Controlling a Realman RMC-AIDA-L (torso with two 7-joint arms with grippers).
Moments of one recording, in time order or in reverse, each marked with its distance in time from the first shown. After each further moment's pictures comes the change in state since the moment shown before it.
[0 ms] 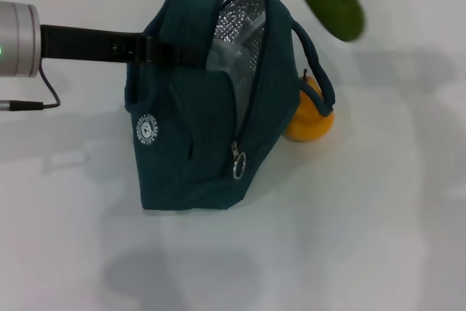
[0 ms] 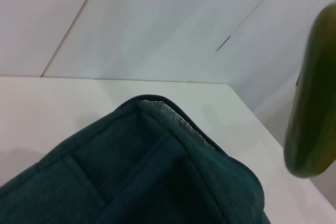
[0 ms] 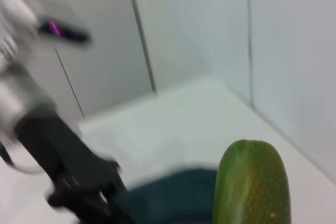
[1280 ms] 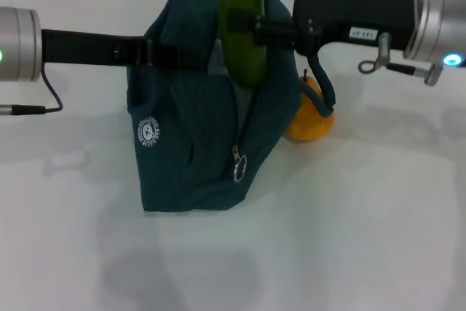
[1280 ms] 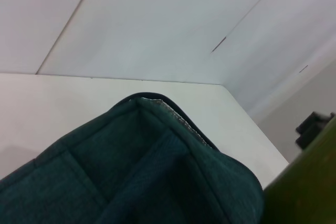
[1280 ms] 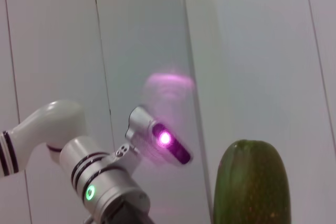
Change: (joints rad) left arm 0.004 0.001 -0.001 -0.031 -0.021 -0.002 0.019; right arm -0.272 0.056 -0.376 0.614 0.934 0.298 -0.948
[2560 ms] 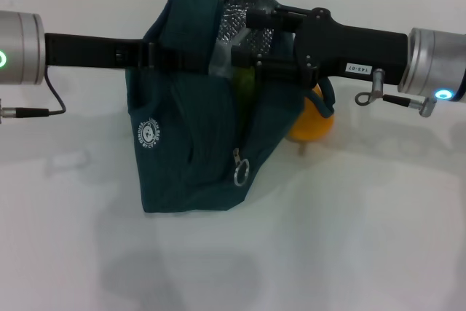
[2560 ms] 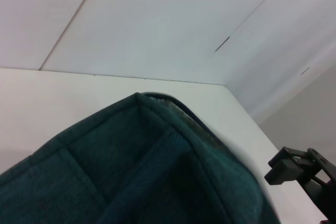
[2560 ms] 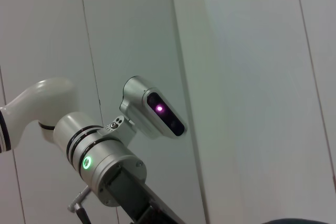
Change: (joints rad) left arm -0.003 0.000 0.000 -0.034 -0.002 -0.016 0.014; right arm -0.014 0.002 -0.071 0.123 0.070 0.023 -0.103
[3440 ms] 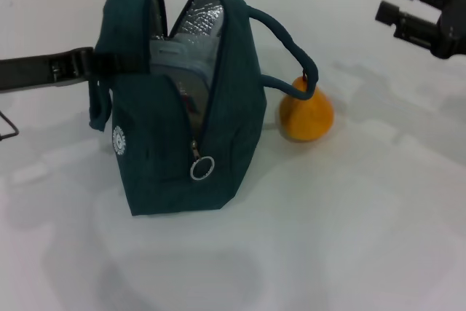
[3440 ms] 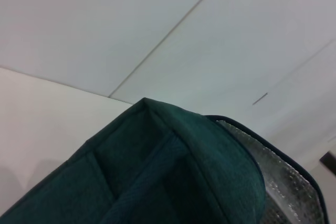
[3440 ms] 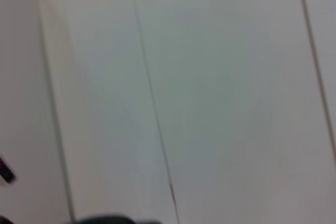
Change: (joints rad) left arm 0.077 0.003 -0.205 -0.138 -0.029 -0.006 0.136; right arm -0.251 -0.072 0.216 -0.115 0.003 0.022 0.039
